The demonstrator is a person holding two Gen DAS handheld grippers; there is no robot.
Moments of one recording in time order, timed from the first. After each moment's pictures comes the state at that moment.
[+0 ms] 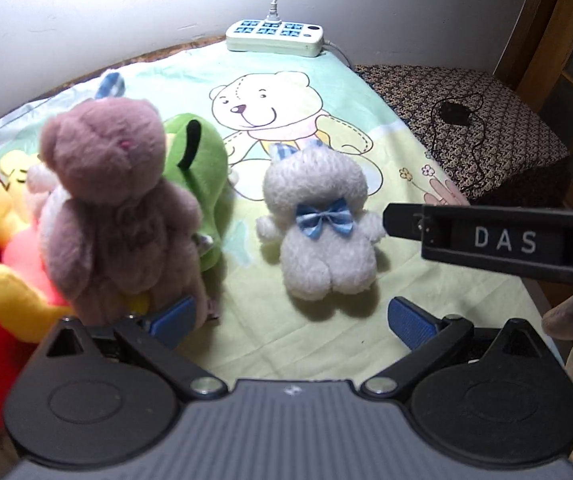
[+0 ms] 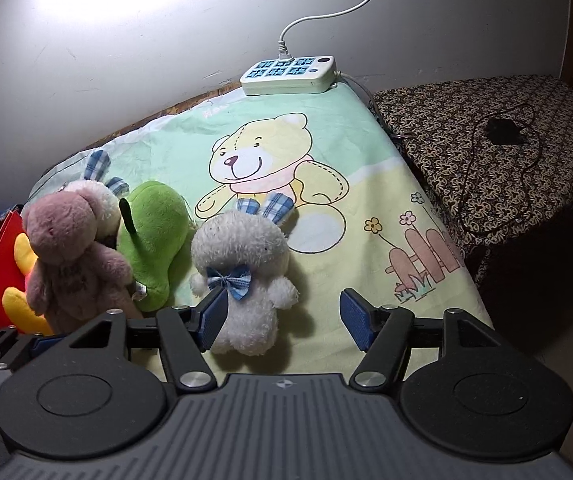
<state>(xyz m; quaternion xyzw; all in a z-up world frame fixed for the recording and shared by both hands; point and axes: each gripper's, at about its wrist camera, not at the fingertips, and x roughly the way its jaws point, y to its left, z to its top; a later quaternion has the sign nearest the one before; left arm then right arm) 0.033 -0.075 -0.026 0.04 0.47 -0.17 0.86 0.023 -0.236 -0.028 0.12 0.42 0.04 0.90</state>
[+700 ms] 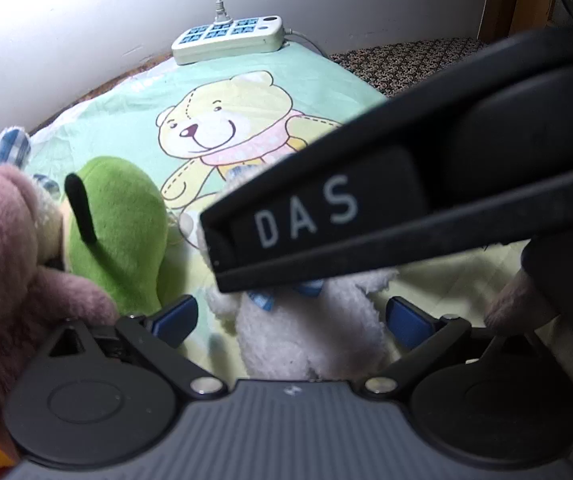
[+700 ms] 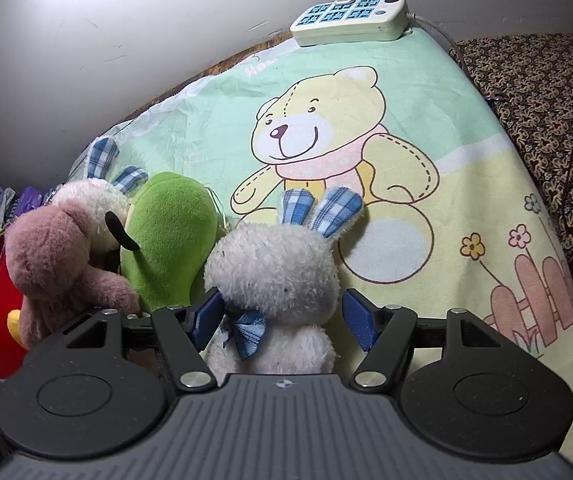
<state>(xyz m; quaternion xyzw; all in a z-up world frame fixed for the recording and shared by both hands) 0.080 -0.125 -0.073 0.13 0.44 -0.19 0.86 0.107 -0.237 -0.071 0.16 0.48 0.15 0.85</state>
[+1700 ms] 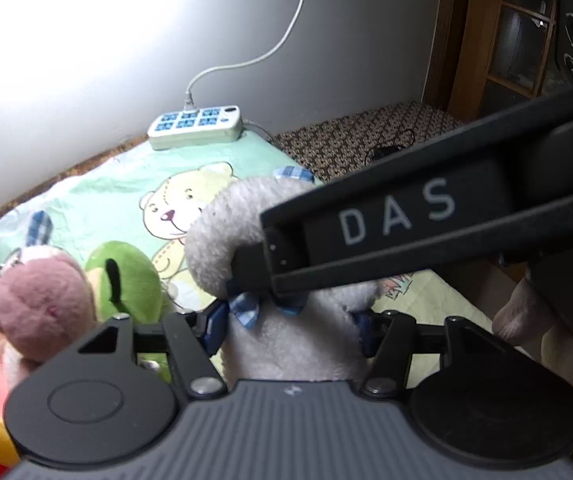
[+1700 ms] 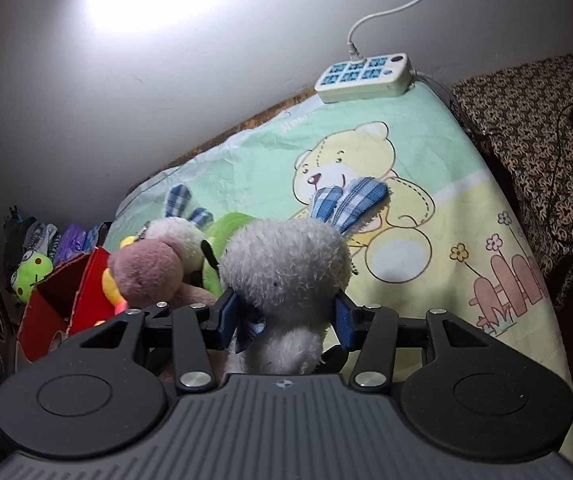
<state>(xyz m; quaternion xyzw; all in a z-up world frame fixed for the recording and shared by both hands) 0.011 -0.098 0.007 0.09 0.35 -0.26 0.89 0.047 -0.237 0.020 0.19 0.41 0.16 0.88</state>
